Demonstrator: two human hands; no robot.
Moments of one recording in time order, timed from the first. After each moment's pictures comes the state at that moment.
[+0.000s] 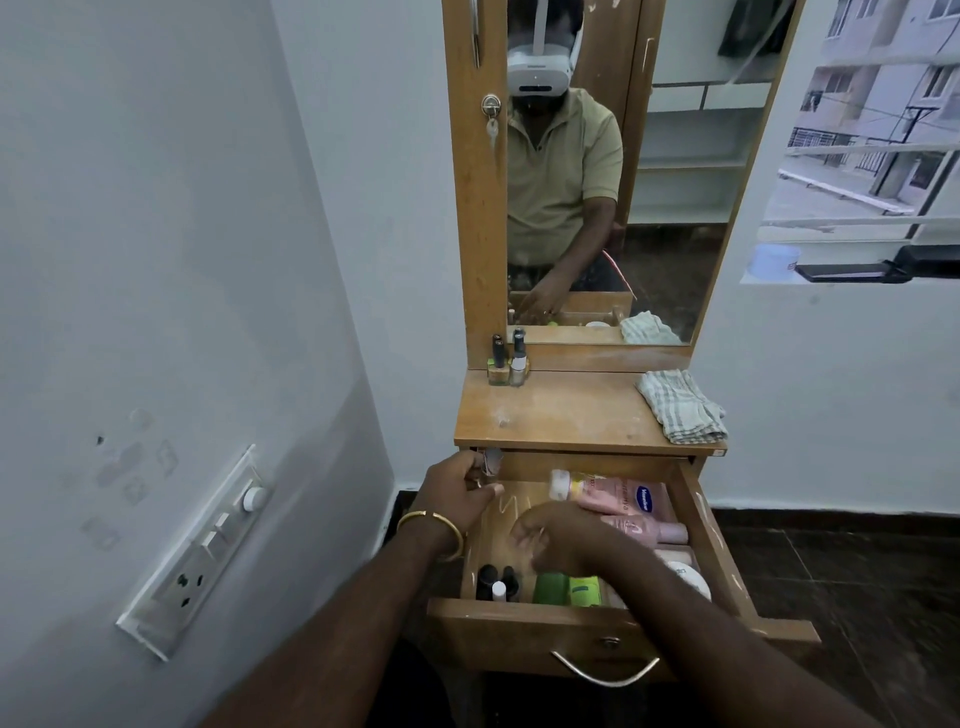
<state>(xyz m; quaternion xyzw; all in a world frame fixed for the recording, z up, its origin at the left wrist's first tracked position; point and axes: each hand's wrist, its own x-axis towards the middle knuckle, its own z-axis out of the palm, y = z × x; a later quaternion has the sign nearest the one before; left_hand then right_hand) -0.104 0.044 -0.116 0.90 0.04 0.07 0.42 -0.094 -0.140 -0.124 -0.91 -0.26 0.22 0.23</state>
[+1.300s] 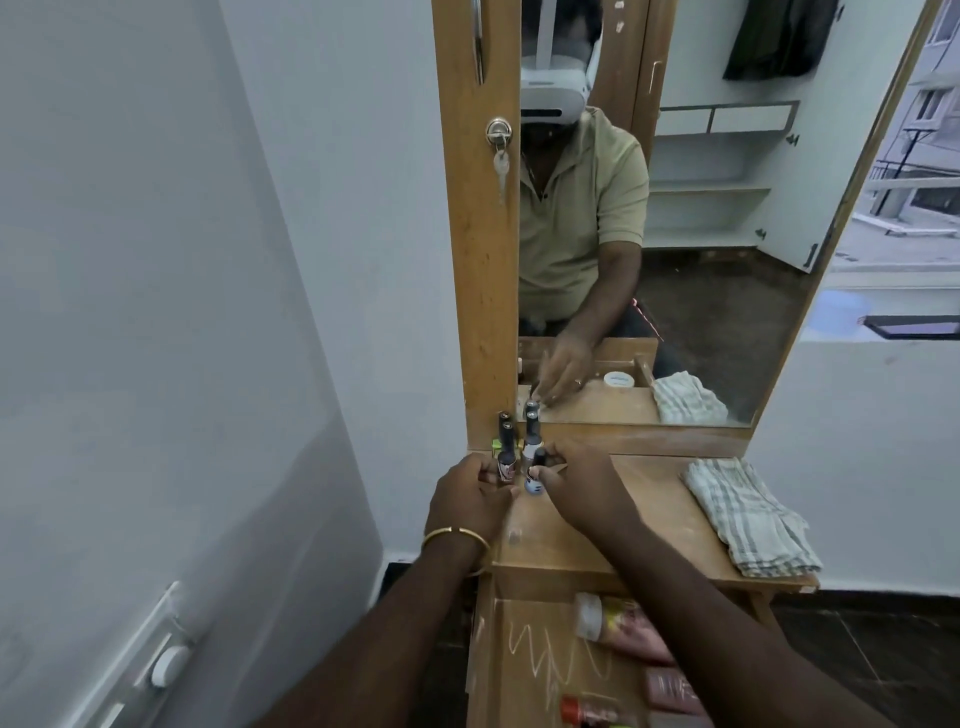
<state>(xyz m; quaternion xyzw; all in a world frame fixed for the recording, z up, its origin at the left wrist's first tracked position) 0.054 0.044 -0.098 0.89 0.11 0.12 0.43 0.082 -0.103 -0.075 -0.91 -0.10 -0.07 0.40</state>
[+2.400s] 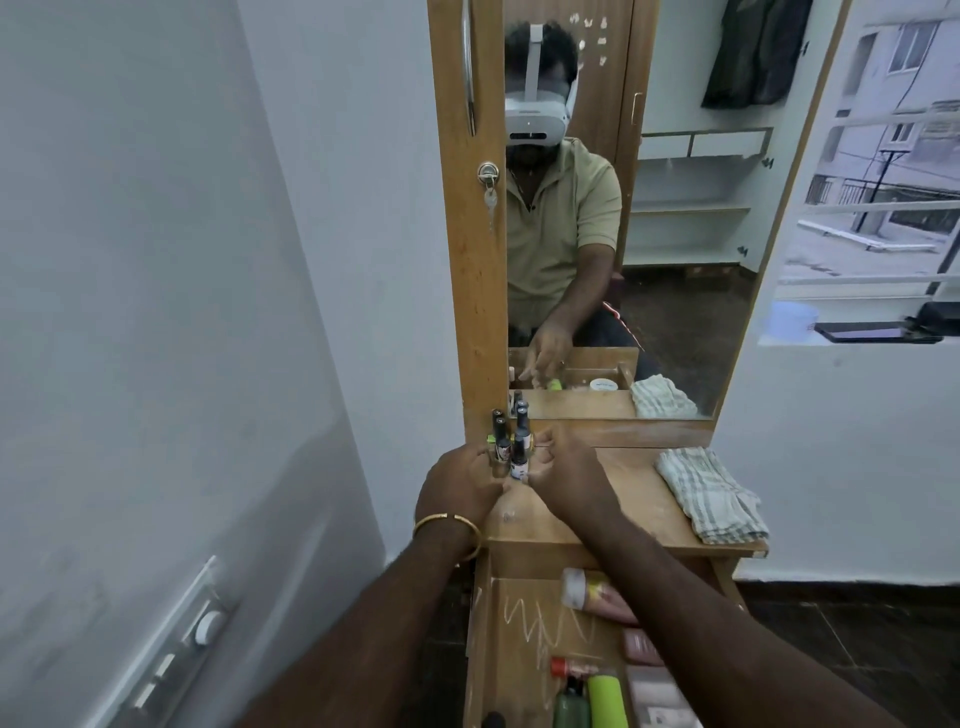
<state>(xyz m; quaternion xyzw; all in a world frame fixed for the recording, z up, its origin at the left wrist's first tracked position) 0.006 0.042 -0.054 0.91 0.07 0.13 0.38 0.041 -0.104 -0.057 -0.90 -0.07 -0.08 0.42</state>
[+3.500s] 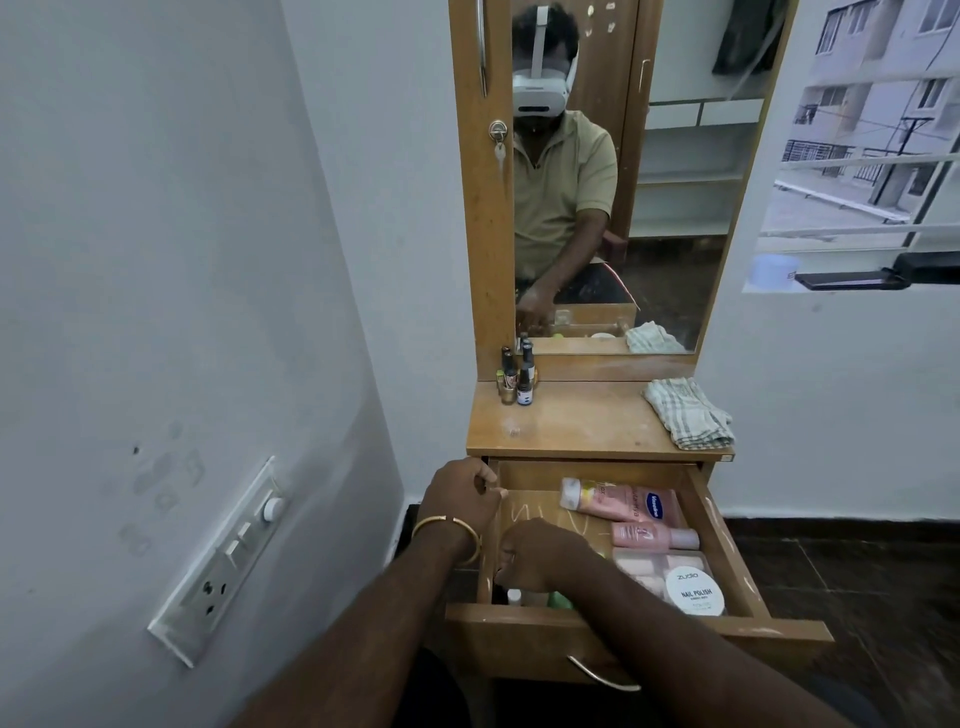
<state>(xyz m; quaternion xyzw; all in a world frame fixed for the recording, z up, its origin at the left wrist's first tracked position) -0.115 0.043 -0.098 0.93 0.08 0.09 0.35 -0.110 -0.090 -0.125 -0.93 -0.23 0.24 0.16</state>
